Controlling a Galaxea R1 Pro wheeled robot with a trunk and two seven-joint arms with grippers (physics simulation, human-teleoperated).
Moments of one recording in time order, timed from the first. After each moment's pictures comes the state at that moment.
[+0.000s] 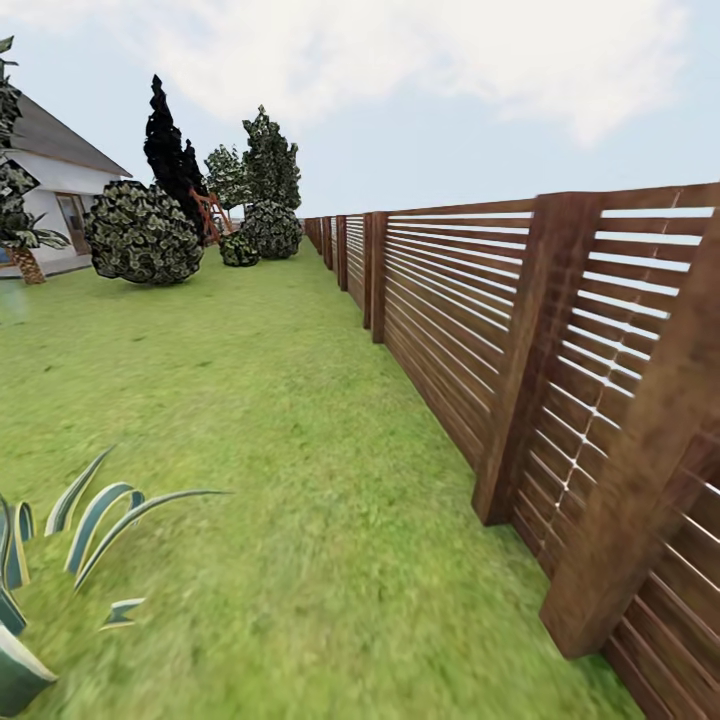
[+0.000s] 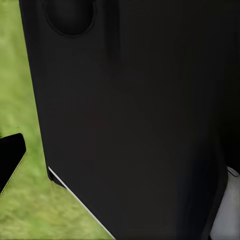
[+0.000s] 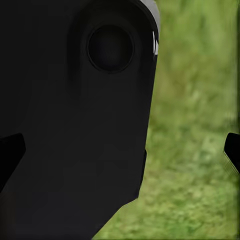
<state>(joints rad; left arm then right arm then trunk) 0.06 -0.05 0.00 -0.07 -0.01 -0.01 0.01 -0.06 -0.03 0.01 0.05 0.07 -0.01 0.00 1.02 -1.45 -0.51</state>
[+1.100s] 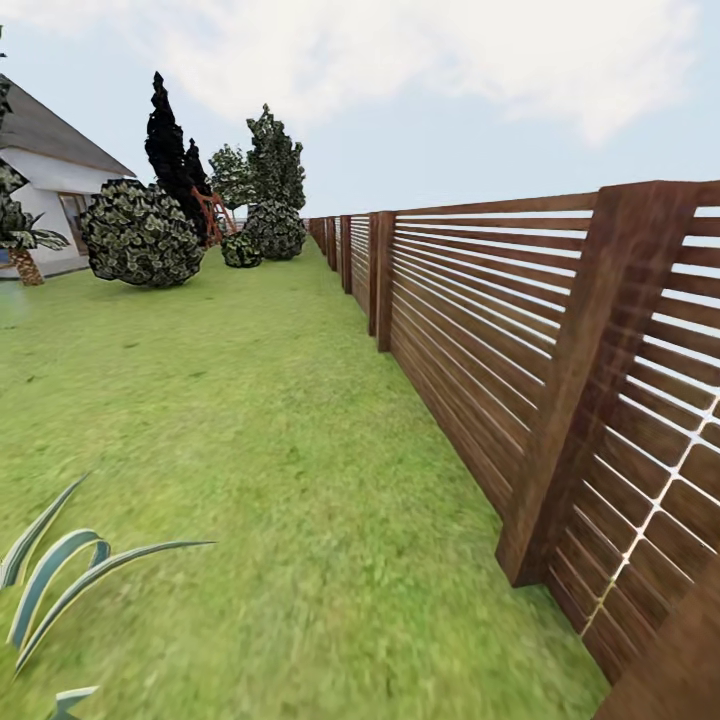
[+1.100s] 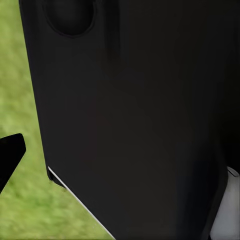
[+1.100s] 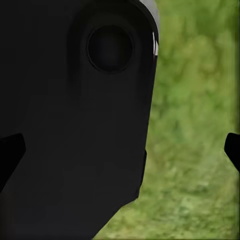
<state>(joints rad) 0.06 -0.05 0.00 -0.07 -0.01 -0.01 0.01 -0.06 -0.03 0.01 0.05 0.07 -0.01 0.00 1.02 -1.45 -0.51</state>
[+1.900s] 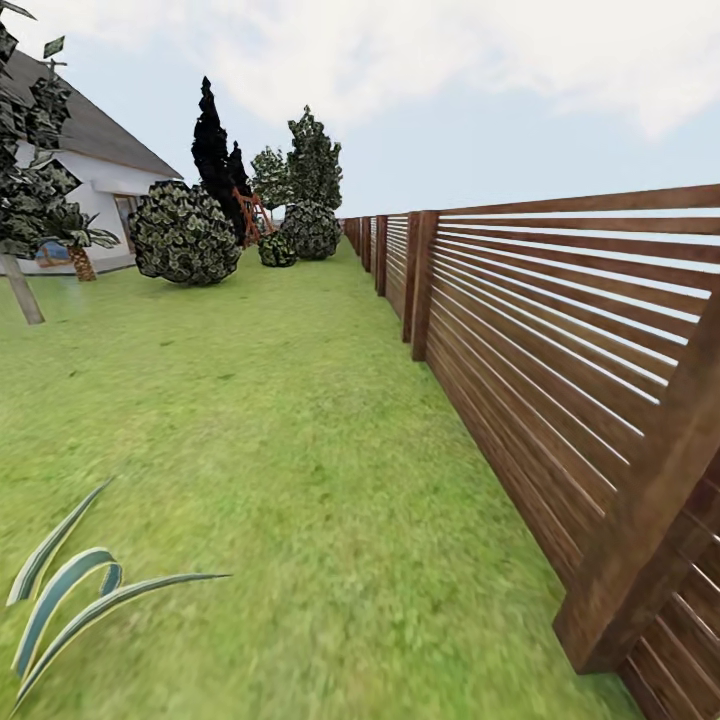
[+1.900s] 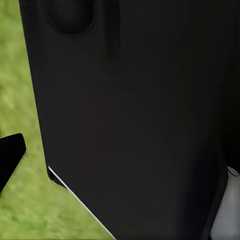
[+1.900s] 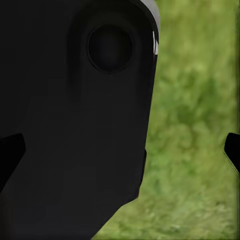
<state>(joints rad) 0.06 -0.05 0.00 -0.07 -0.01 -0.01 0.01 -0.06 -0.03 0.01 0.05 0.07 -0.01 0.00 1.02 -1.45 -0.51</state>
